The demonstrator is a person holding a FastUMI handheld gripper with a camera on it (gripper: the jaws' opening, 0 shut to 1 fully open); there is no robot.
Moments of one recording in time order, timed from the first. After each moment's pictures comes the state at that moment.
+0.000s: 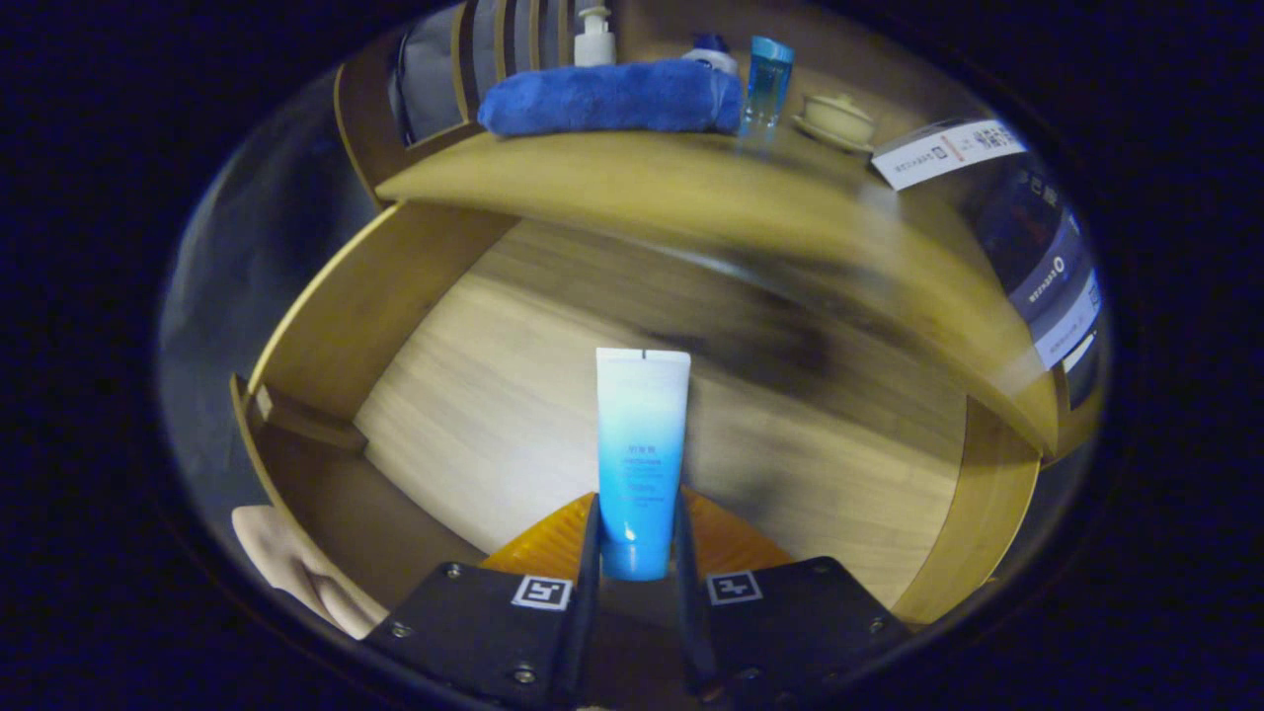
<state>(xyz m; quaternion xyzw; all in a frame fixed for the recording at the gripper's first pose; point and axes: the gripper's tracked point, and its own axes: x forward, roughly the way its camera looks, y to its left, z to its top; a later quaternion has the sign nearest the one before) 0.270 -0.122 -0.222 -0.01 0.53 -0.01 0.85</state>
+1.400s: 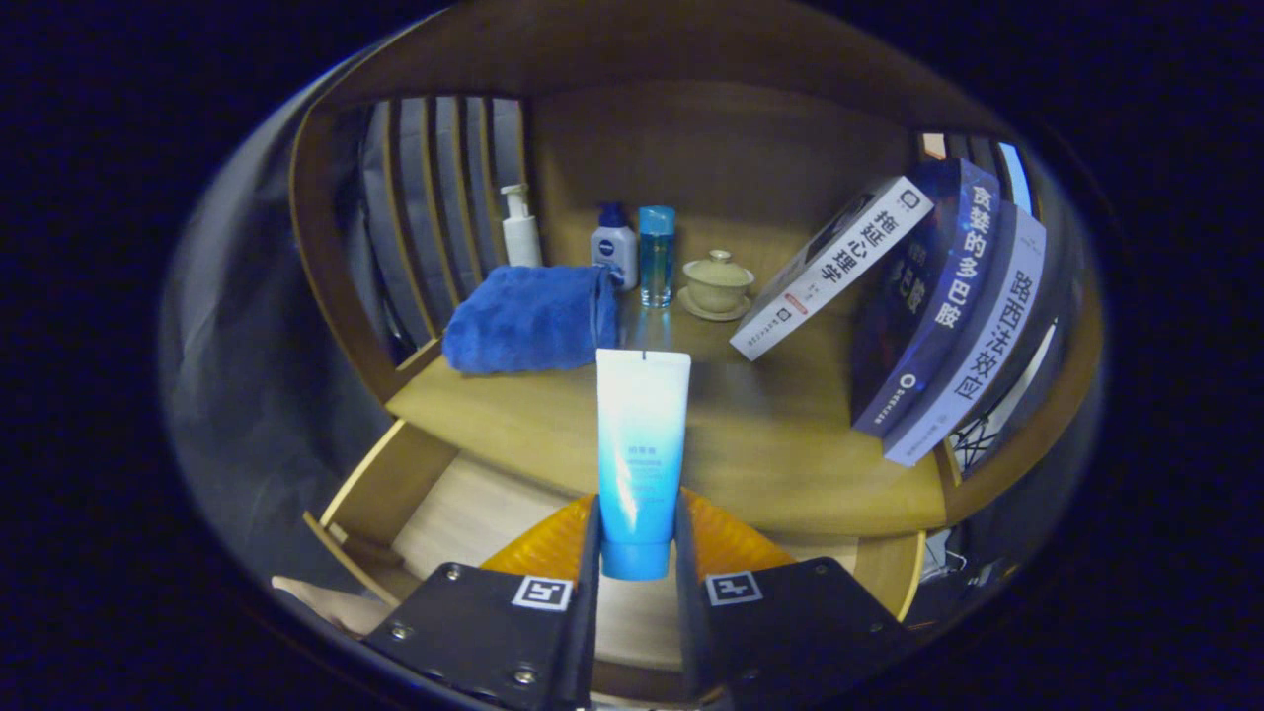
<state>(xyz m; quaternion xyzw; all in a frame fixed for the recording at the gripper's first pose) 0.344 -0.191 -0.101 0.02 0.36 -0.08 0.93</state>
